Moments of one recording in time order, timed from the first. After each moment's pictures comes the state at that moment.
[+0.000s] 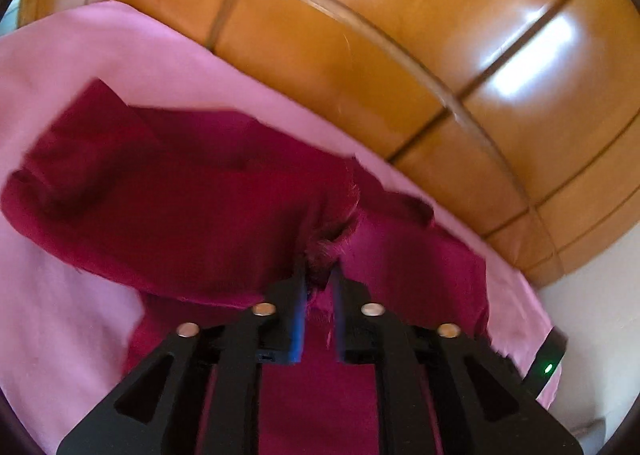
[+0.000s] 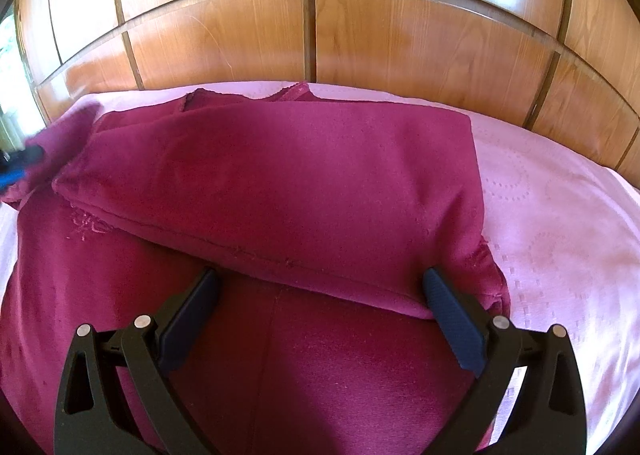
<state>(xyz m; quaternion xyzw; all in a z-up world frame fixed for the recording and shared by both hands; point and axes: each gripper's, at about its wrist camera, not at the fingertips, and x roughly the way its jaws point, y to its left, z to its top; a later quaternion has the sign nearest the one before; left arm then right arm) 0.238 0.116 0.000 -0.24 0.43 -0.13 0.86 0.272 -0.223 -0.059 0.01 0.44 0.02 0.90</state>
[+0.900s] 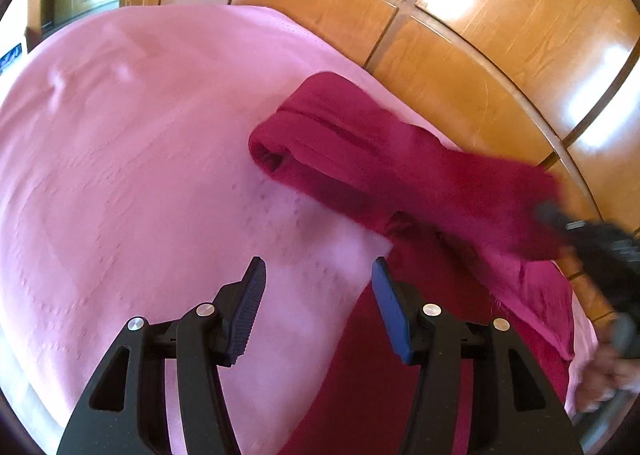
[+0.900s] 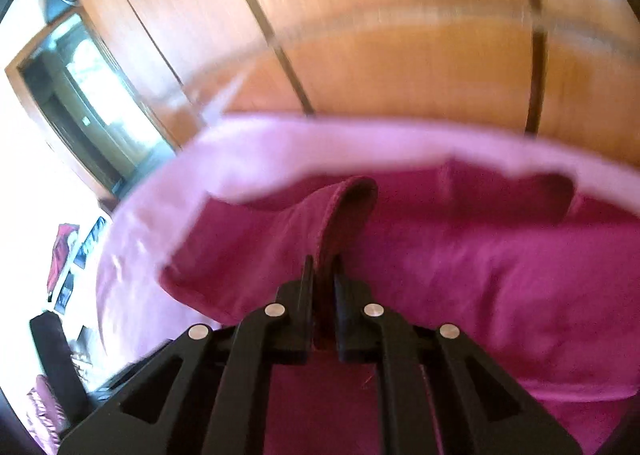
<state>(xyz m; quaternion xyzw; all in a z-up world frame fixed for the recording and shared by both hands) 0.185 0.204 -0.023 -0.23 0.42 0.07 0.88 0.338 -0.080 0.040 0.11 0.41 0.23 0.87</state>
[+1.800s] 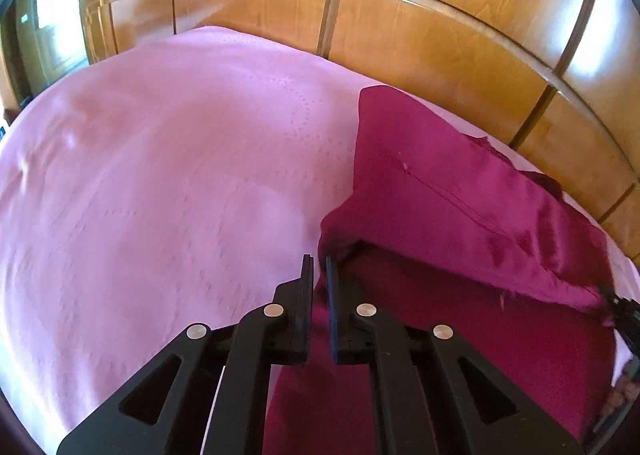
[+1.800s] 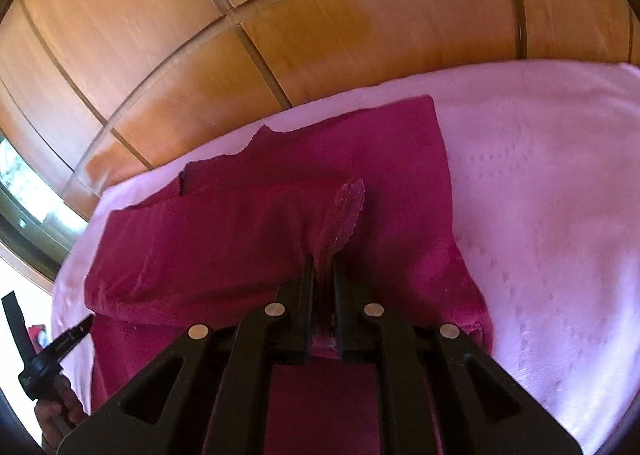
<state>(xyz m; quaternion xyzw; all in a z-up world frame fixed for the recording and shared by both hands) 0.211 0.158 -0.026 -0.11 0.44 0.05 0.89 0.295 -0.295 -0.056 0.23 0.43 0.05 0.87</state>
